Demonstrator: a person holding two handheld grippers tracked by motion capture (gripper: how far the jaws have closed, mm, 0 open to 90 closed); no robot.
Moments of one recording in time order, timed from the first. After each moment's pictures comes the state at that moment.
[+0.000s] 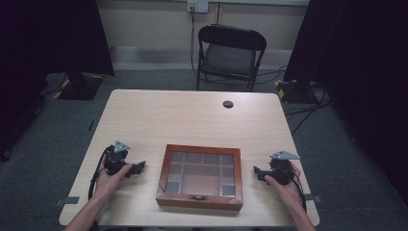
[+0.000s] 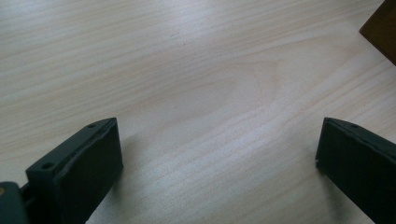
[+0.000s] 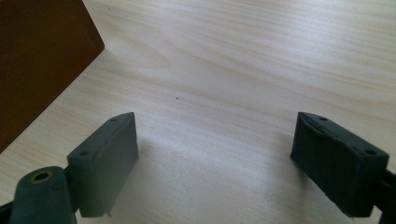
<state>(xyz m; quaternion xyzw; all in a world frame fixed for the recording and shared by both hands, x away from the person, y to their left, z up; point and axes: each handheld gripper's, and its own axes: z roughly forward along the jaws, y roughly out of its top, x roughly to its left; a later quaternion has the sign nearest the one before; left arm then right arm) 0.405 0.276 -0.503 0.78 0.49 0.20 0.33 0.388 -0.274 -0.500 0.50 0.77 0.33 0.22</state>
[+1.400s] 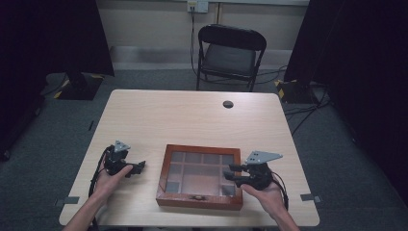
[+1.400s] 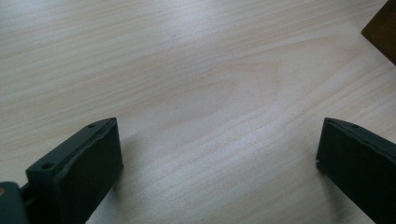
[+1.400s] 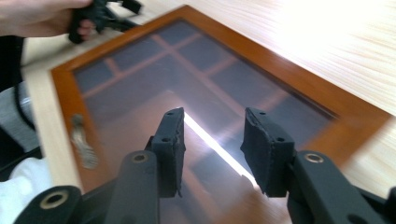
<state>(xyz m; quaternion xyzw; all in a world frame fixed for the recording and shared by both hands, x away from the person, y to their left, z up) 0.405 0.276 -0.503 0.78 0.50 0.21 0.33 0.343 -0.183 -0.422 0.32 0.82 0.46 0.09</state>
